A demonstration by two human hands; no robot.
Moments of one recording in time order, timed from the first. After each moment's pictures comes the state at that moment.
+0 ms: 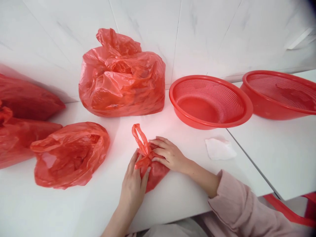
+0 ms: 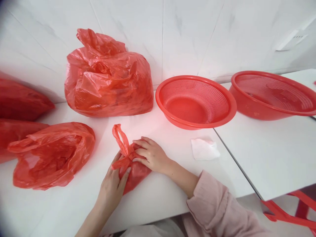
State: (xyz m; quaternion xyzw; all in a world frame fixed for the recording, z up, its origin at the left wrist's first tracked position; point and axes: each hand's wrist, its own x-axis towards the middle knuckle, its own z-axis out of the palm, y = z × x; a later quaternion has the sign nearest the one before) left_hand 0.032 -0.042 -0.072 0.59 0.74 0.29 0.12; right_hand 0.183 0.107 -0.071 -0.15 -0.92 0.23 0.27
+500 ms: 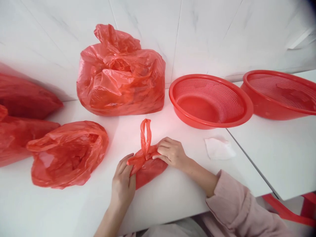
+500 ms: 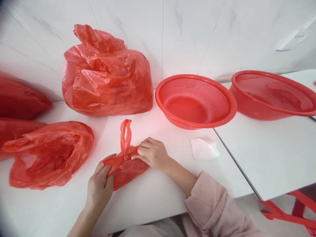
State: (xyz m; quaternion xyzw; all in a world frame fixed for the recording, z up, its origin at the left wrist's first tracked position) left_hand 0.010 -0.044 -0.064 0.62 0.69 0.37 0.02; right_hand 0.184 0.107 -0.062 -0.18 -0.91 0.17 0.34
